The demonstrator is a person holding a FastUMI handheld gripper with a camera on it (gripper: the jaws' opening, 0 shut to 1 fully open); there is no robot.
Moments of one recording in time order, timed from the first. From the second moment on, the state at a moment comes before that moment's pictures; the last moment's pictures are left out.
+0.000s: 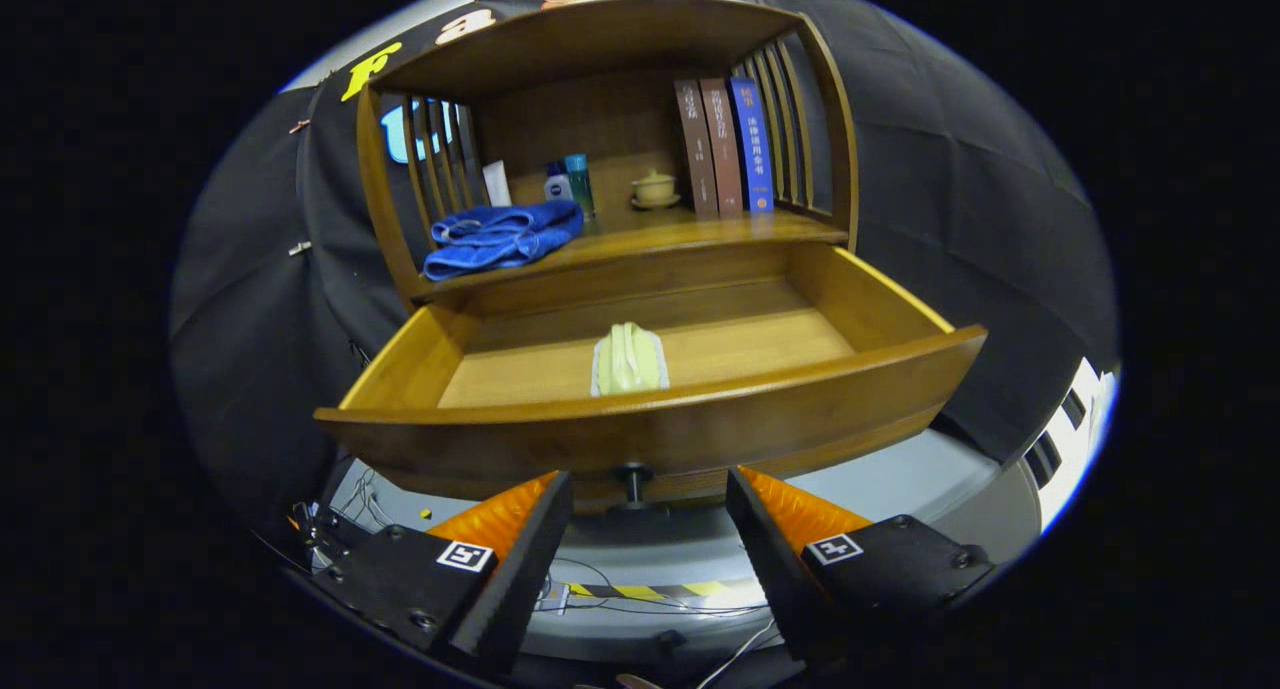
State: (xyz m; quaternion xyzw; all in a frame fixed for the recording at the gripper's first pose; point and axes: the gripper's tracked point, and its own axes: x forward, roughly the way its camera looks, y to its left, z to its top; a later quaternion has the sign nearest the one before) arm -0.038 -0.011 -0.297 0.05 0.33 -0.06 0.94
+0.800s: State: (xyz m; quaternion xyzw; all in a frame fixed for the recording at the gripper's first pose) arm 0.135 -0.001 -0.342 0.04 0.49 -0.04 0.87
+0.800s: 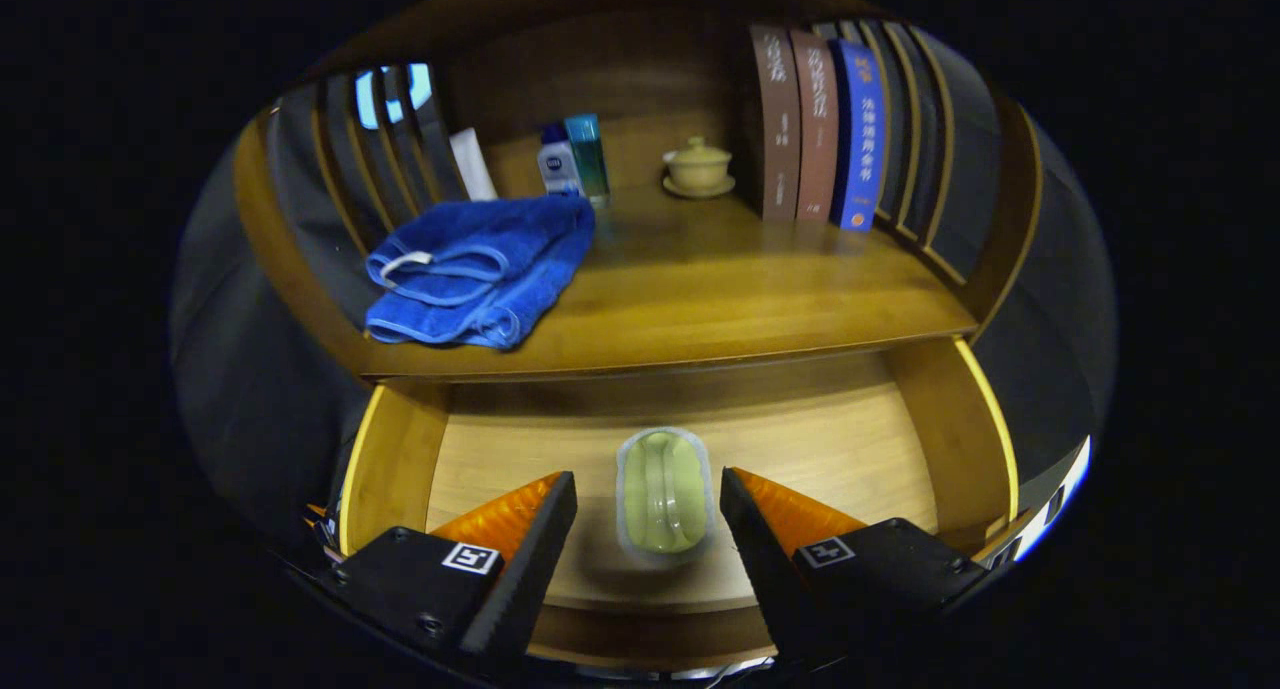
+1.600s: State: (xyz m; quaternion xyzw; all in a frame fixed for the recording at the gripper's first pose) arm 0.134 -0.015 -0.411 0.00 0.61 -0.05 0.79
